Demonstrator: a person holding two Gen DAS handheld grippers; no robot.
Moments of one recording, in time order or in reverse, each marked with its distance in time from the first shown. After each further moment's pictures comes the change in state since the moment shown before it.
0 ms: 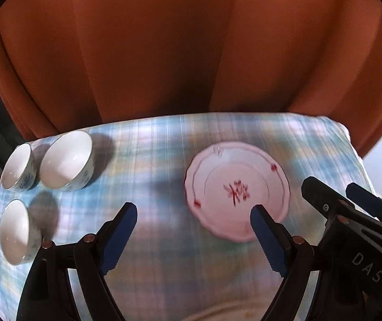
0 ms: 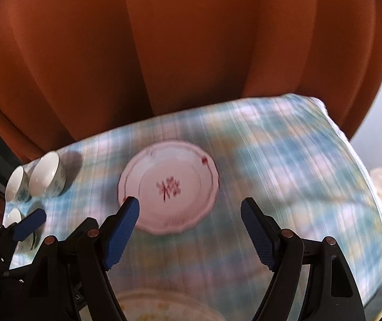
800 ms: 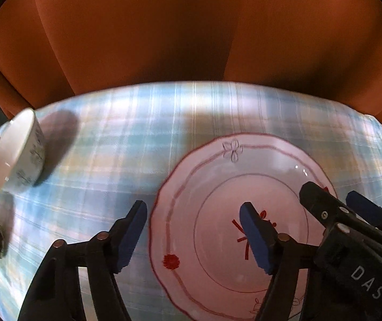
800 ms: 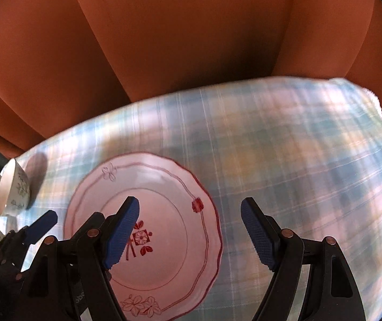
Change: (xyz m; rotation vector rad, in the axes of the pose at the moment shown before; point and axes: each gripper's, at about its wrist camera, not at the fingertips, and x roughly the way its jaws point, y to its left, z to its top) left arm 0.135 -0.015 0.019 -0.081 0.134 0.081; right arm 0.148 -0.030 0.031 -0.020 0.153 0.067
